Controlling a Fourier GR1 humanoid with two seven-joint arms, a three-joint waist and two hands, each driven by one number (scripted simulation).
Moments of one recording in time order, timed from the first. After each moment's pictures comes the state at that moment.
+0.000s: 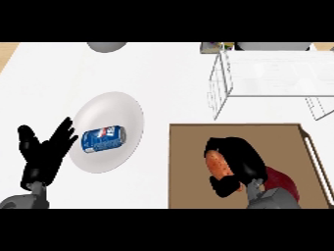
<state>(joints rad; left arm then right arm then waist) -0.04 0.22 0.05 -1.34 0.17 0.02 0.27 -0.14 -0.16 0.39 -1.54 0.76 0.26 0.38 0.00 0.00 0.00</state>
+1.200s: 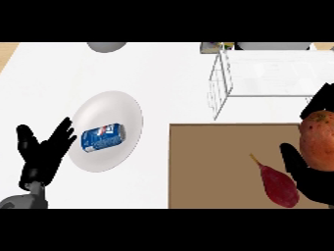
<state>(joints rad) -0.04 0.21 0.07 -1.34 0.16 0.00 0.28 -0.48 -0.21 -0.02 -2.30 0.55 0.52 0.88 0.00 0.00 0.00</state>
